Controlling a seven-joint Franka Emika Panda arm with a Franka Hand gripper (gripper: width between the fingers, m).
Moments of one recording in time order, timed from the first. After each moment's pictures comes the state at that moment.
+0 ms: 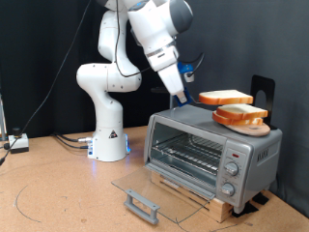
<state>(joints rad) -0.42 -0.63 0.43 -2.60 0.82 2.05 -0.76</state>
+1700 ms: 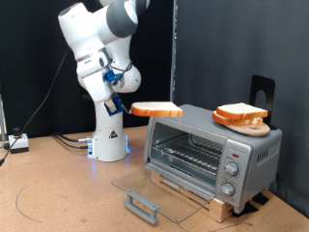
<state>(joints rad) -0.62 -0.59 0.18 -2.69 0.60 2.04 -1.11</state>
